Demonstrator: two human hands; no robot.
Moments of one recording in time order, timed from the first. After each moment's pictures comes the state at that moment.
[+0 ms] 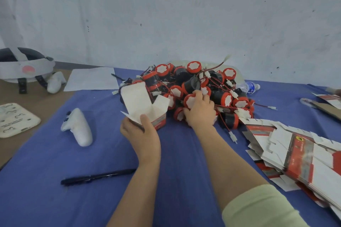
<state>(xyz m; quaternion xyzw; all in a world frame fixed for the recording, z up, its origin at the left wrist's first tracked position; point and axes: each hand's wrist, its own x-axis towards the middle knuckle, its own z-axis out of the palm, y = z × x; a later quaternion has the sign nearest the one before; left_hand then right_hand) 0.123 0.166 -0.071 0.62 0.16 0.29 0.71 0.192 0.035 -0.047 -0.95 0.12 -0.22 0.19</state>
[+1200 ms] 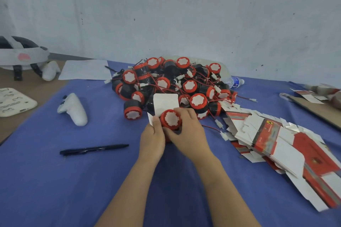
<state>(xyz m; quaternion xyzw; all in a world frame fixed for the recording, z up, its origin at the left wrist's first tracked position) 0.068 0.145 -0.091 0.76 0.05 0.09 0.64 0.057 0.040 -0.072 -0.91 -0.08 -0.22 0.33</state>
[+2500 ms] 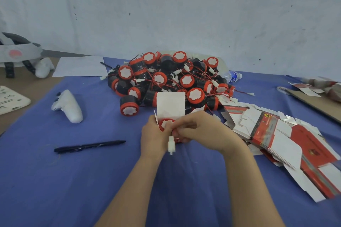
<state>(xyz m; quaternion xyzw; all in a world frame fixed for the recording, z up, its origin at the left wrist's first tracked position) 0.070 0.136 -0.096 0.81 0.01 0.10 0.58 0.016 0.014 -0.011 -0.90 -0.12 0.04 0.42</state>
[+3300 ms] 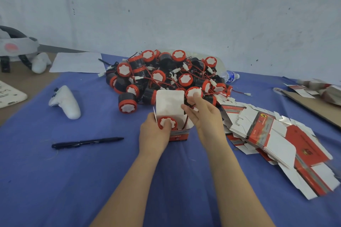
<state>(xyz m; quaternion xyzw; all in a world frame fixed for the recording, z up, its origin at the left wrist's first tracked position) 0.068 0.136 -0.095 0.83 0.01 0.11 0.55 0.046 0.017 -0.042 -0.61 0.05 -0.18 0.77</state>
